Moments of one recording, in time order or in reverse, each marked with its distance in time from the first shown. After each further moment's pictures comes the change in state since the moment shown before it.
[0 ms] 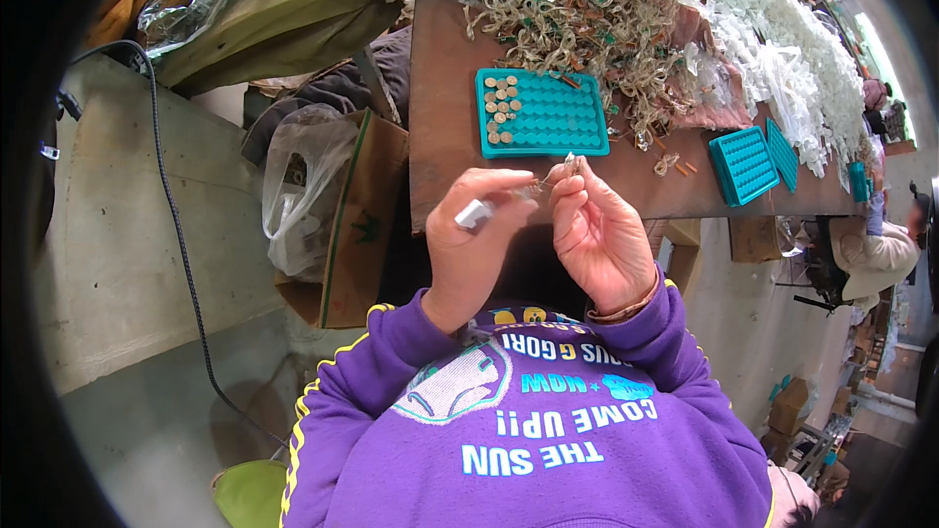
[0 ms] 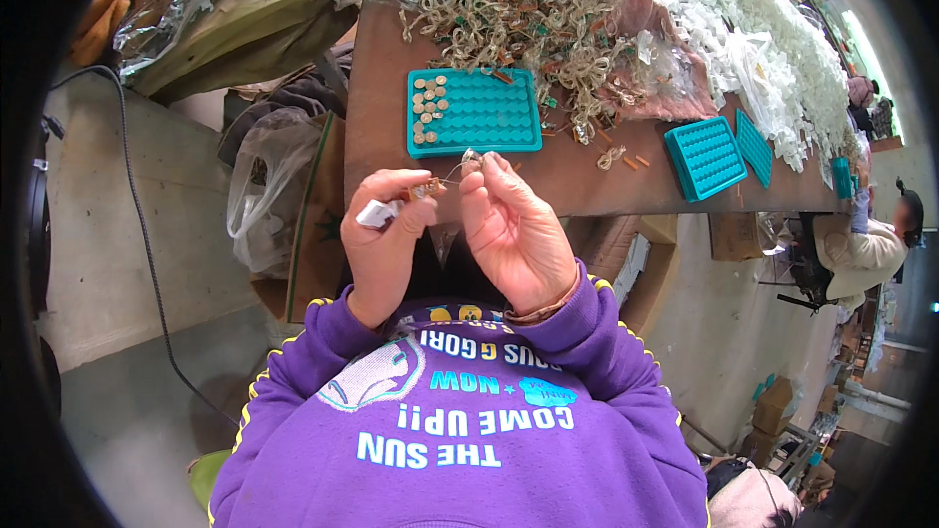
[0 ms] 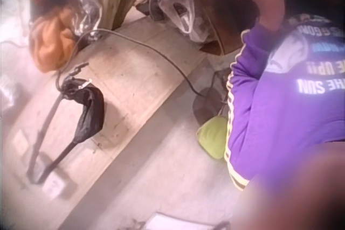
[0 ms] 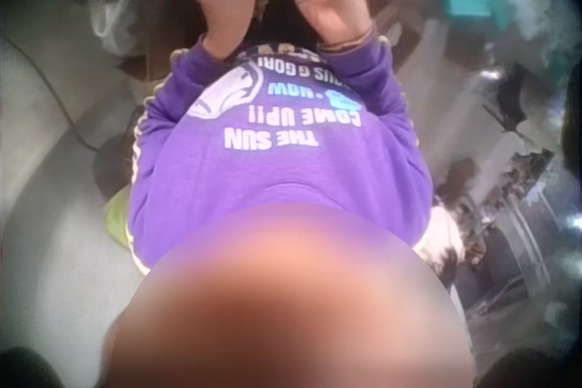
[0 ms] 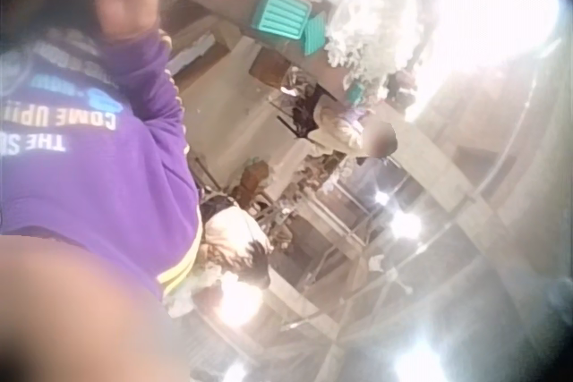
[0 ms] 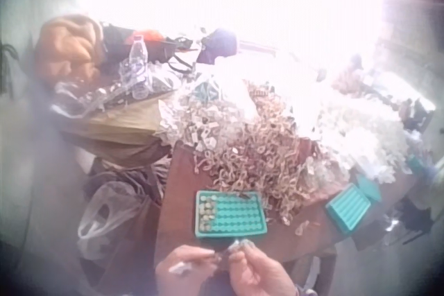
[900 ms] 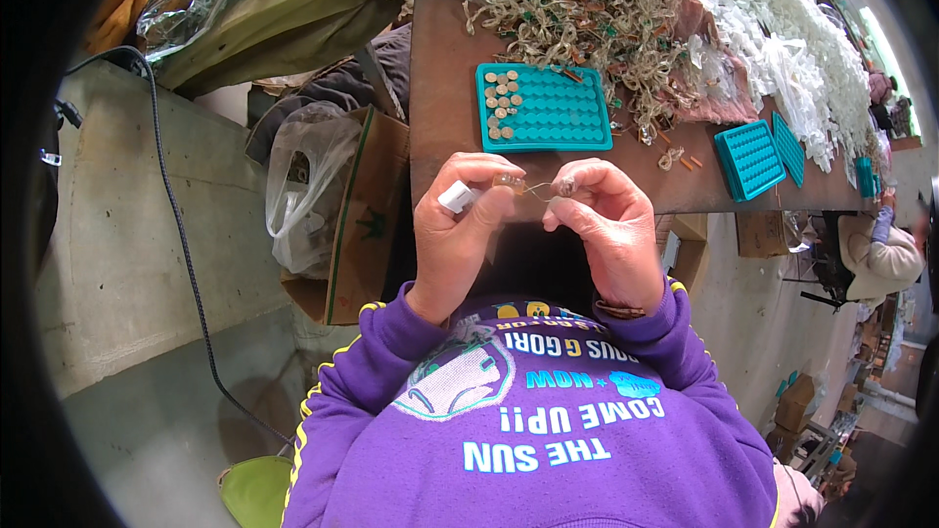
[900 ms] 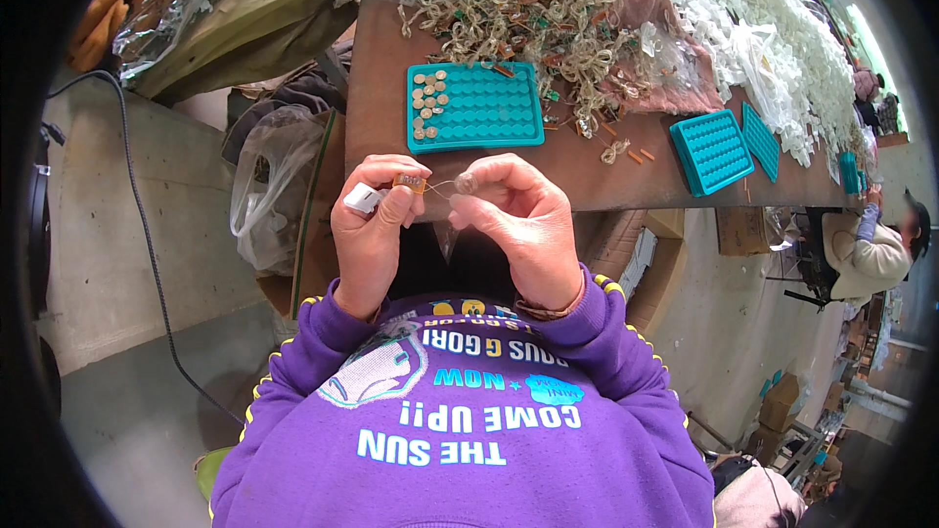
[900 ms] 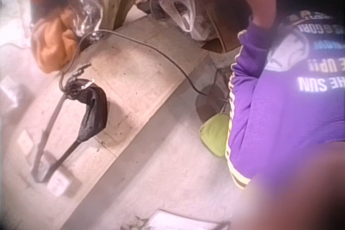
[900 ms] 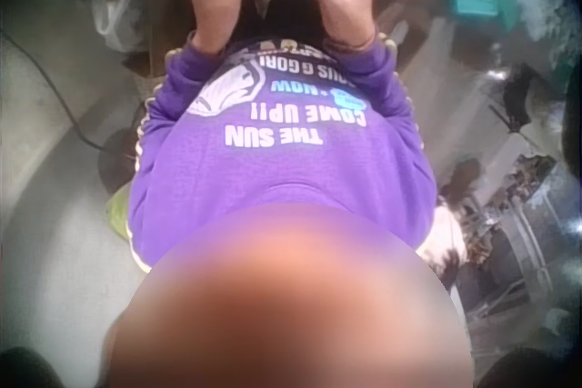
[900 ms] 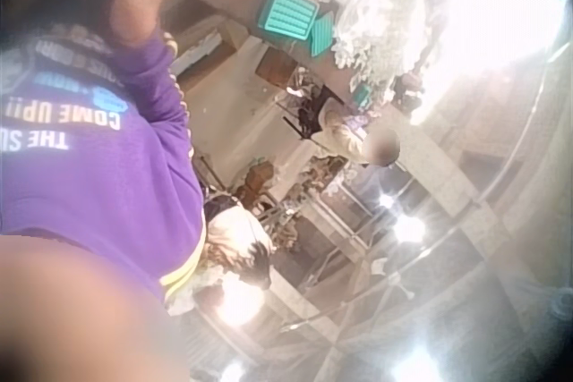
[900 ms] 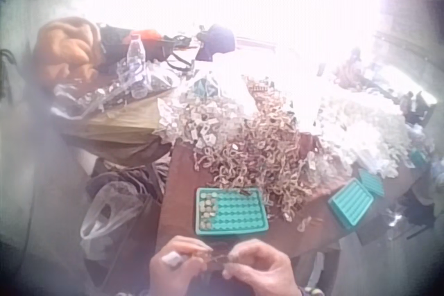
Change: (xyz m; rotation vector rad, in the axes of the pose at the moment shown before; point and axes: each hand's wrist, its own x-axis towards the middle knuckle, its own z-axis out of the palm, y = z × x) left_hand 0.008 -0.003 -0.016 -0.130 -0.116 -0.014; right_hand -0.010 0.006 0.009 -1.110 -0.133 -0.387
